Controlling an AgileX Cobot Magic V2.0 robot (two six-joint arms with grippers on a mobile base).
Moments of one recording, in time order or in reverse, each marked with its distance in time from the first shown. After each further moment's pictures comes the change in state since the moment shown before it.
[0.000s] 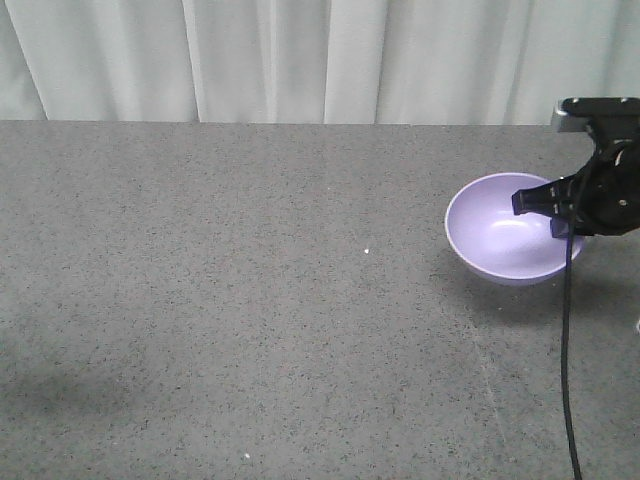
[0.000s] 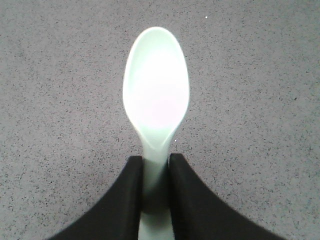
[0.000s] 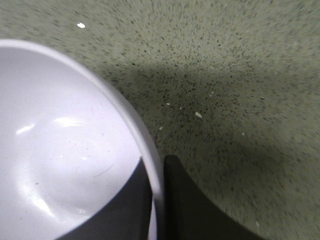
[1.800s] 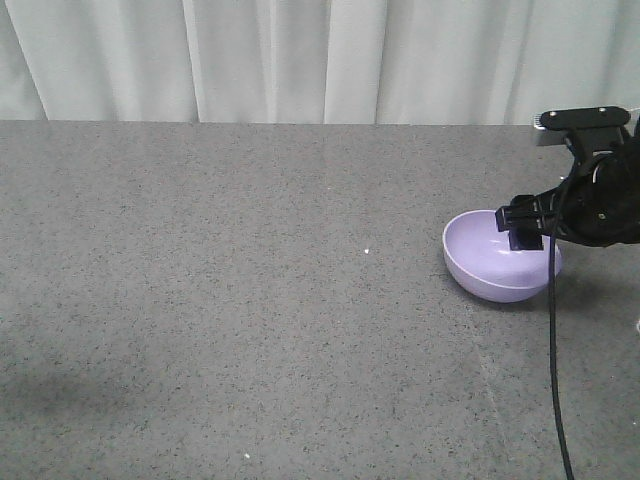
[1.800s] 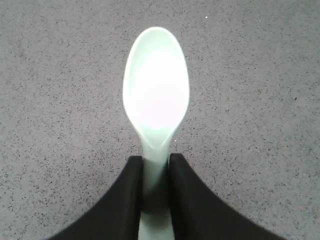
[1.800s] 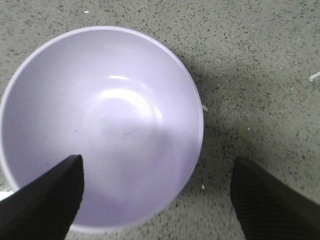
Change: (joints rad) left arm 0.000 0.000 0.000 0.000 -0.001 0.000; right arm 0.074 0.027 0.035 -0.122 -0.030 0.092
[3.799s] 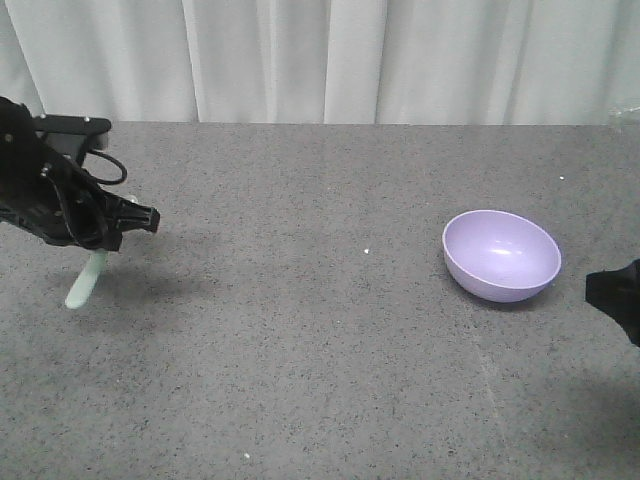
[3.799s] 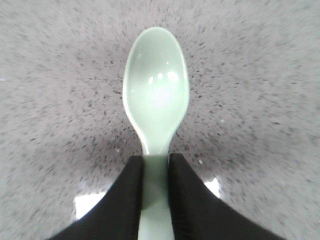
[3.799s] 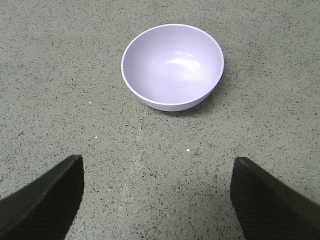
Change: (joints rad) left arm 0.000 0.634 0.000 0.000 -0.301 0.000; right arm 0.000 -0.764 0.389 0.212 0.032 -0.103
